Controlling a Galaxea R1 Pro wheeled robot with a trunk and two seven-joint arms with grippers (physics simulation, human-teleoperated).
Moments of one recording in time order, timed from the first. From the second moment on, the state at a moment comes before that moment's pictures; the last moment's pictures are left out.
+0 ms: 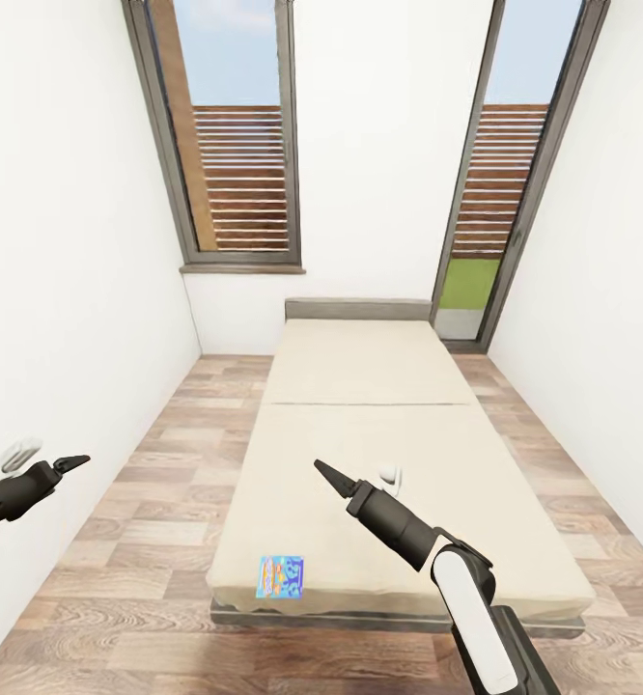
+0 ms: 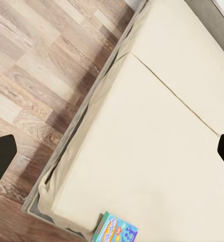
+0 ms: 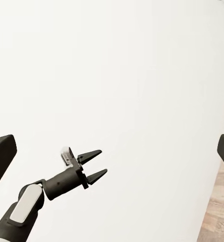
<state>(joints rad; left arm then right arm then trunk) -0.65 0.33 0.78 -1.04 0.04 0.96 -0.62 -0.28 0.09 0.15 -1.48 -0.84 0.55 0.49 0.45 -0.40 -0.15</state>
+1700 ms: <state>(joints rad) -0.65 0.33 0.78 -1.04 0.04 0.96 -0.62 -0.28 0.09 0.15 -1.48 -0.84 0.54 0.49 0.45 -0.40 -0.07</state>
